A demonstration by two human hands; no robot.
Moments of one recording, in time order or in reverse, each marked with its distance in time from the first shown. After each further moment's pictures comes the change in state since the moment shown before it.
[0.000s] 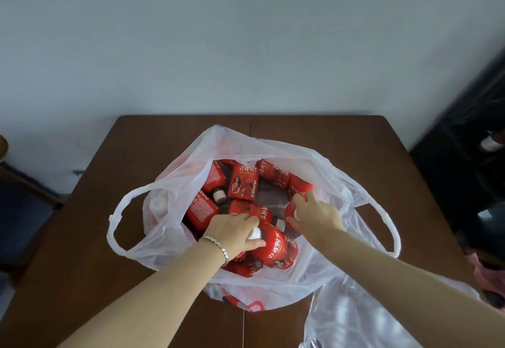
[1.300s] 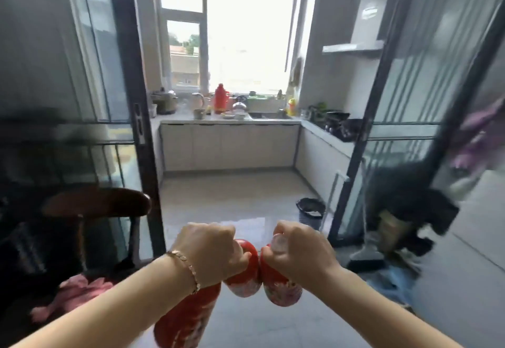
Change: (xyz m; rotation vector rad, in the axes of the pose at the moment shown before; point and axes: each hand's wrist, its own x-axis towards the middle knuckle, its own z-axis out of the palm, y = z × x) left_hand -0.387 0.565 -0.153 0.186 0.576 1.613; right_hand -0.773 -0.003 -0.048 0.188 0.664 1.672
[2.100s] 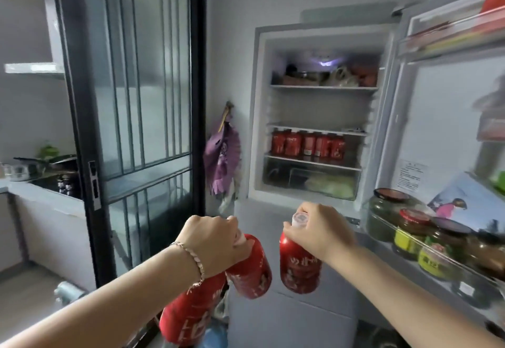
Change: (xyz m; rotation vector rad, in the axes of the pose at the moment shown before) left_hand 0.557 0.503 -0.056 -0.378 0.300 0.891; right_hand 0.071 0.588 -0.270 -0.324 0.592 0.945
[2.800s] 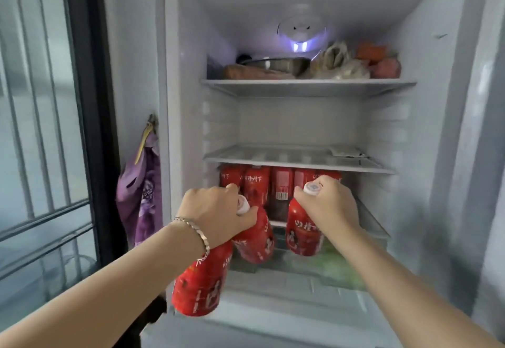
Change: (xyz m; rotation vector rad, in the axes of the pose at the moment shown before) left_hand 0.480 -0.009 0.134 -0.058 0.224 0.074; right_hand 0.423 0.208 0.090 0.110 0.398 0.318
